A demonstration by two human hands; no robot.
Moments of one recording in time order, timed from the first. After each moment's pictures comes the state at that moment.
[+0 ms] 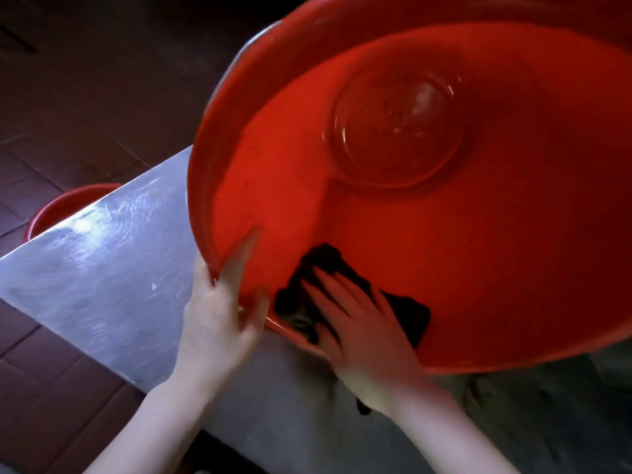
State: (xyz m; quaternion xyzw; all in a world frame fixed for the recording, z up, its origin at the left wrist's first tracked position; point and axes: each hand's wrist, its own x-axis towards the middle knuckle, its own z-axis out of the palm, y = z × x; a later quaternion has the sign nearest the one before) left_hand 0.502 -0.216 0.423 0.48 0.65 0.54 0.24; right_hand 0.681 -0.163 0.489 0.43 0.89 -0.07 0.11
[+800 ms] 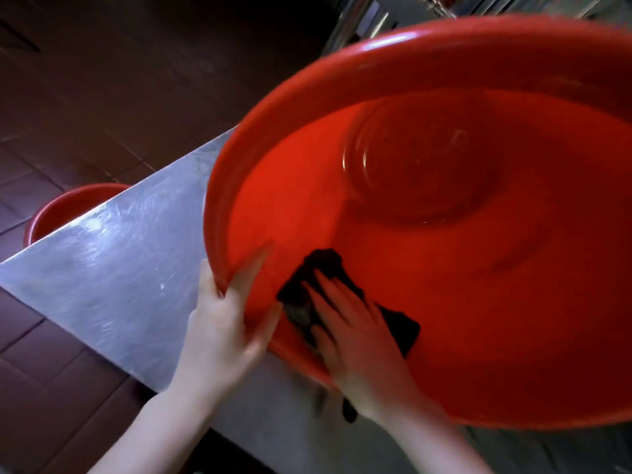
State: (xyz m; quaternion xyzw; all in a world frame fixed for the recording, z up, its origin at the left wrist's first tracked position) left_hand 0.499 -0.225 0.420 0.49 0.64 0.54 0.23; right_hand 0.680 -0.172 0.473 0.42 0.90 -0.08 0.04
